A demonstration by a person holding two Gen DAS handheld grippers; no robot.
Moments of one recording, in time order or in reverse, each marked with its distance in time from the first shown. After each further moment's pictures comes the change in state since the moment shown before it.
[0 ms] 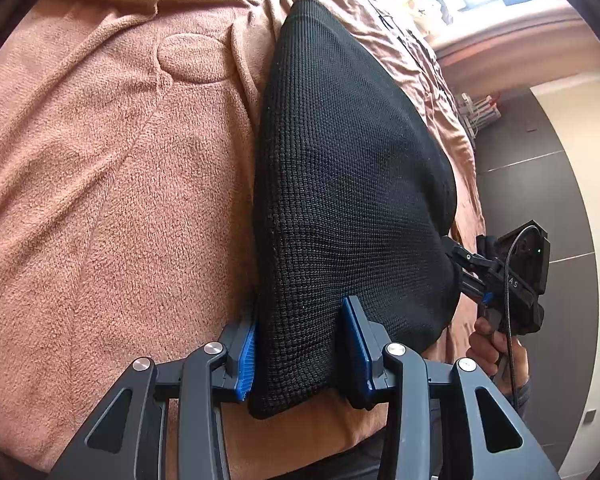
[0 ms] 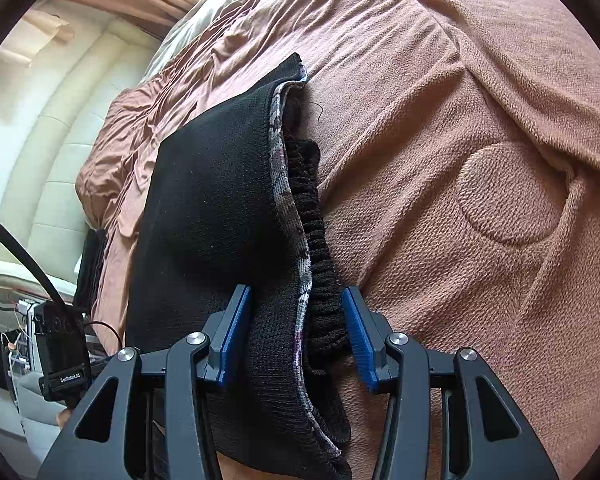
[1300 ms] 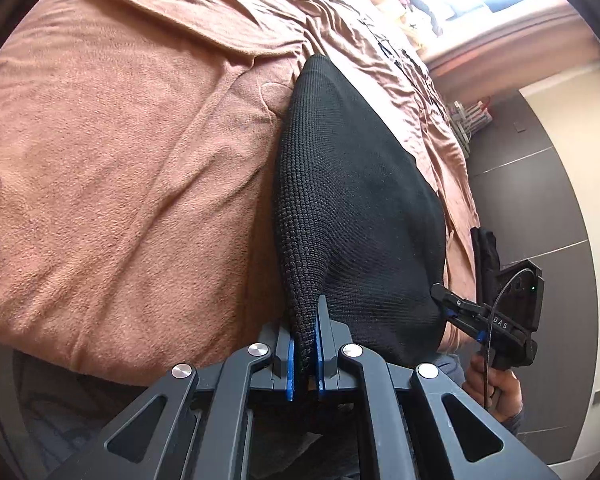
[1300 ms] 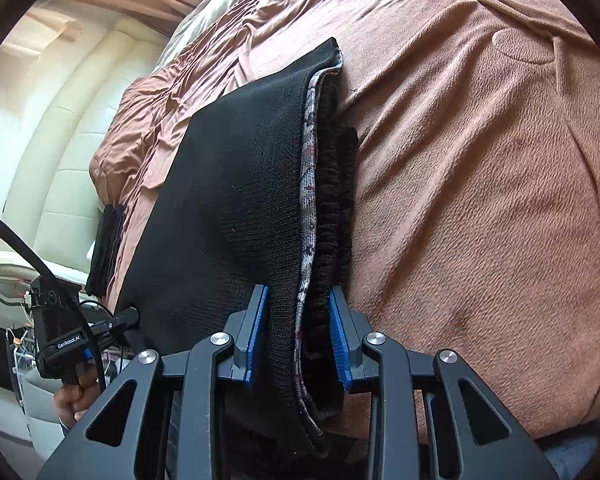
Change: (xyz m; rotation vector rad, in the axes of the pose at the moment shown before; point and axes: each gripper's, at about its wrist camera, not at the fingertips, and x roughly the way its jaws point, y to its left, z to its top) left arm -0.094 0.041 -0.029 0.050 -0.055 0.018; right arm 0.006 0.067 -0.095 0.039 -0.010 0.010
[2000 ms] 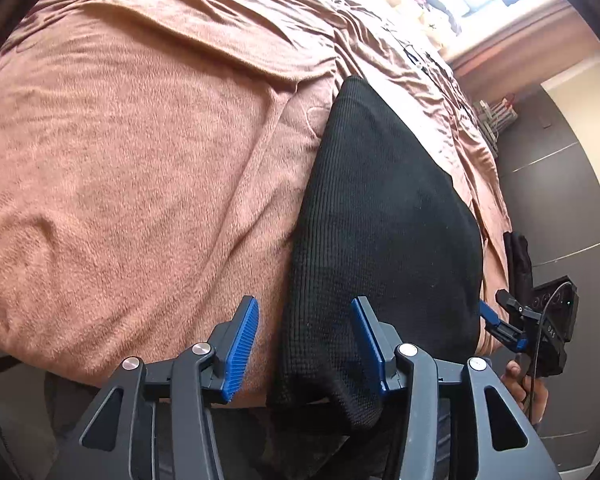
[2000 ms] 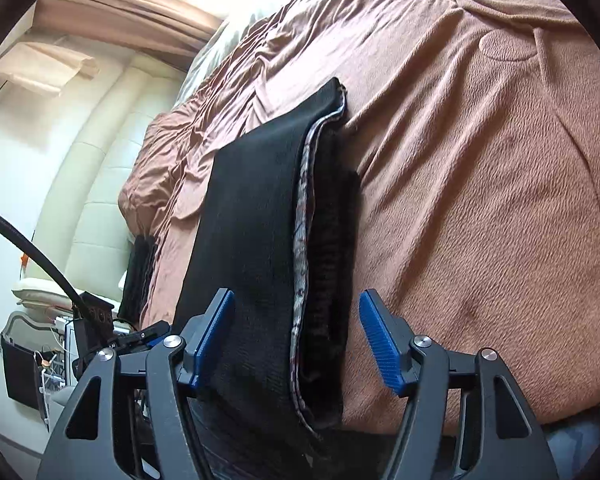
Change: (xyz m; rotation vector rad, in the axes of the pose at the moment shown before) left arm -0.011 0.016 0.024 0.026 -0.021 0.129; right arm -0.015 -0.018 -0.009 0.057 -0.116 0.118
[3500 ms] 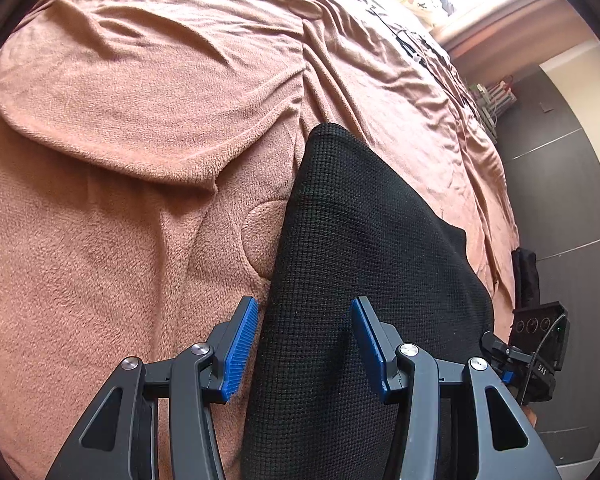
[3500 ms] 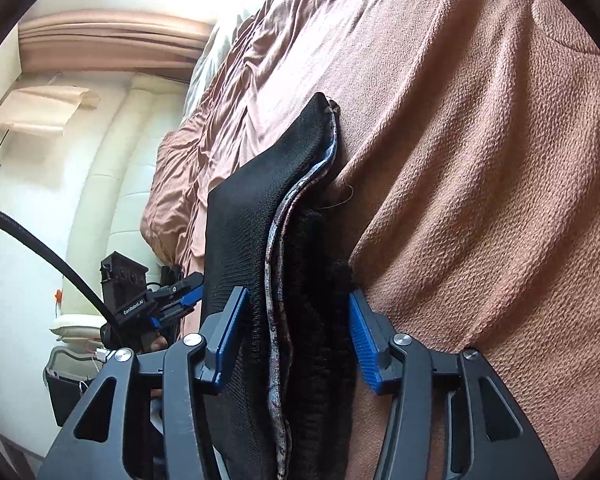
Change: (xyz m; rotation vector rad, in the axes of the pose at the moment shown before) left arm 0.087 -0.028 0.123 0.077 0.076 -0.023; right arm 0.047 -0.055 0.044 0.127 0.060 0.153
